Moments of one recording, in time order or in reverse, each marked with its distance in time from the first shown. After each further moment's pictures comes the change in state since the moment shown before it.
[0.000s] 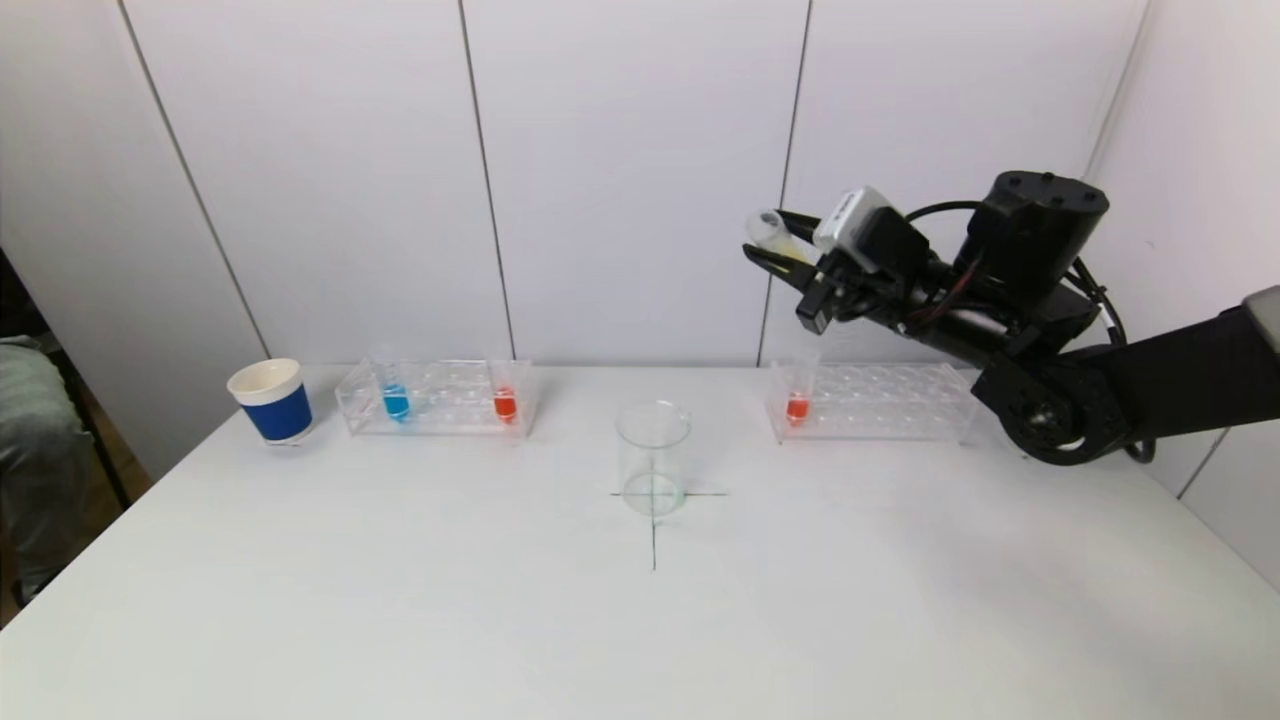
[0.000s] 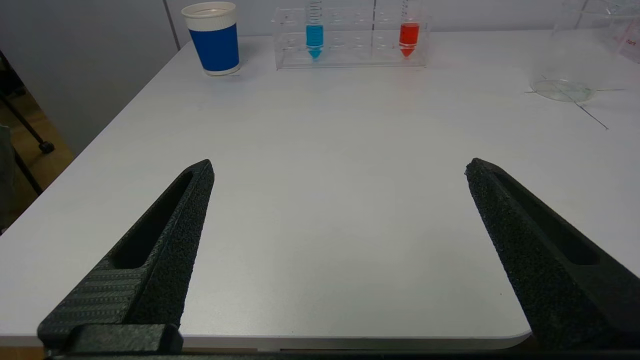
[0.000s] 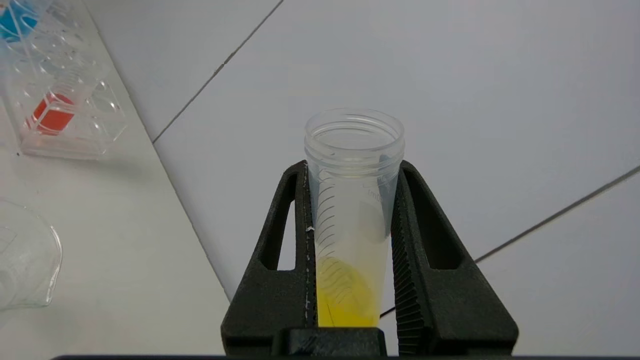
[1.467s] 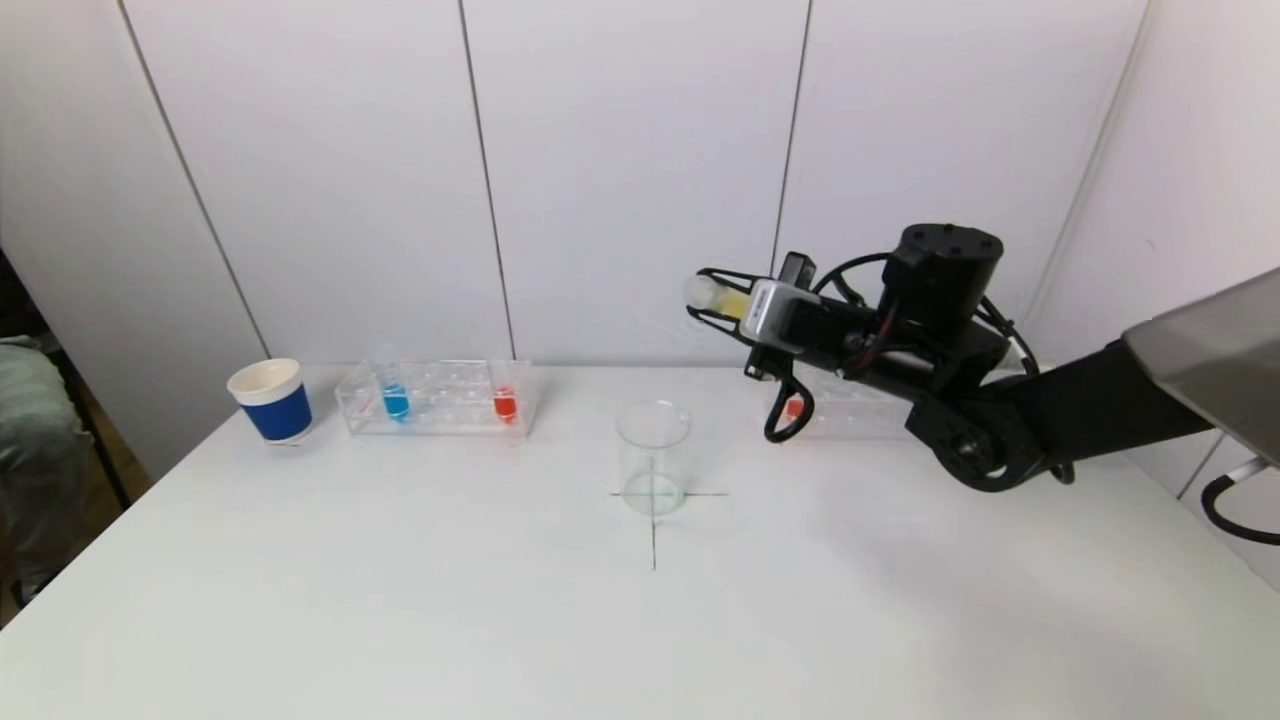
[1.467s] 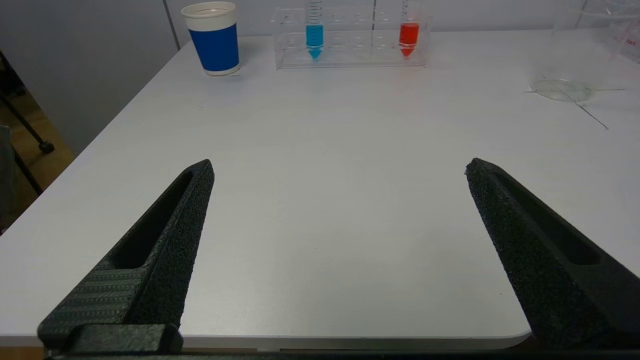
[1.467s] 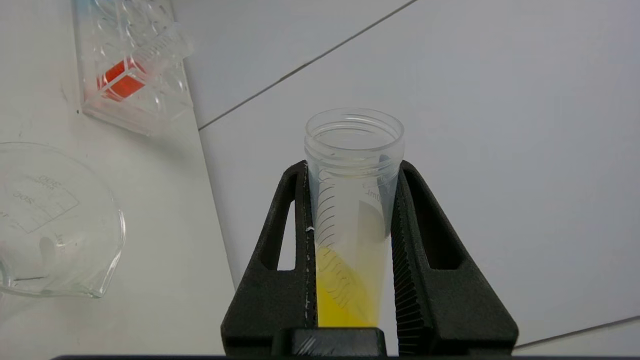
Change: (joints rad) left arm 0.000 0.000 0.000 0.000 0.000 0.001; right arm 0.079 0.106 -0.019 0.006 0.066 -0.238
